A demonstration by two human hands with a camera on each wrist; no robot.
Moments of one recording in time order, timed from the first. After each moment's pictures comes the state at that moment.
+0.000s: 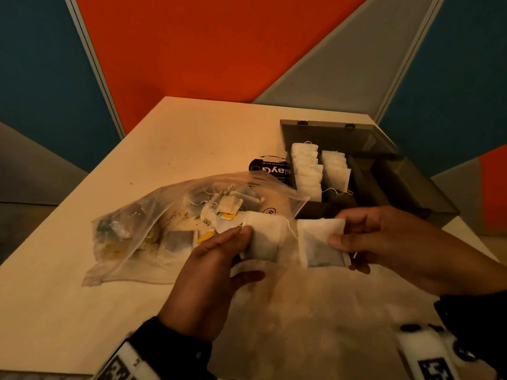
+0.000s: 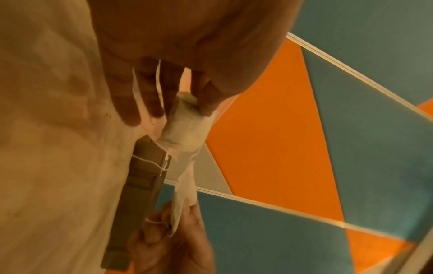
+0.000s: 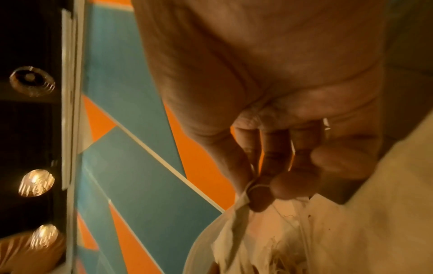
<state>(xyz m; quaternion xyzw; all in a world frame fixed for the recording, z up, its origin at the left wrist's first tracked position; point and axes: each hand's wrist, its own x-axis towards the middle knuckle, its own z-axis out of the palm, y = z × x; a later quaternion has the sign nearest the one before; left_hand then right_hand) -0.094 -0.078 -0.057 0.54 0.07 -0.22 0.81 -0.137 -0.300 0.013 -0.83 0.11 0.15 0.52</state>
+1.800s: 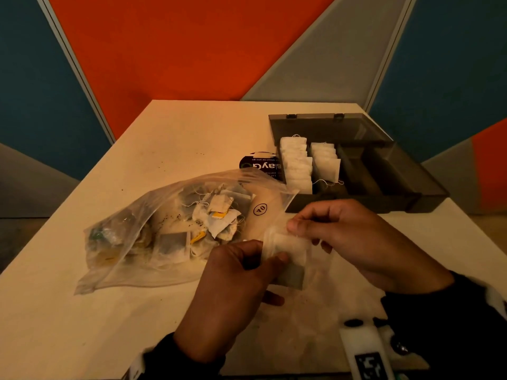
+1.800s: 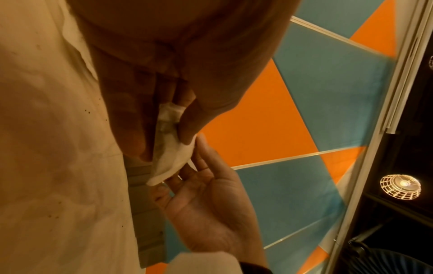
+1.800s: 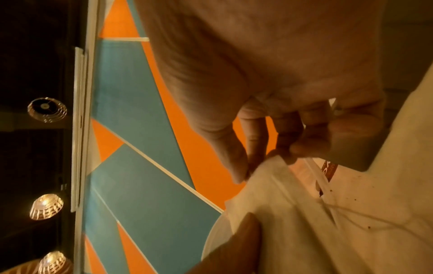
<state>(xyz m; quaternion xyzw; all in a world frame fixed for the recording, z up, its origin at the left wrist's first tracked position) -0.117 -0.097 -0.047 0.67 -0.11 -0.24 0.70 -0.130 -0.268 -0.008 -0.81 0.12 0.03 0.57</state>
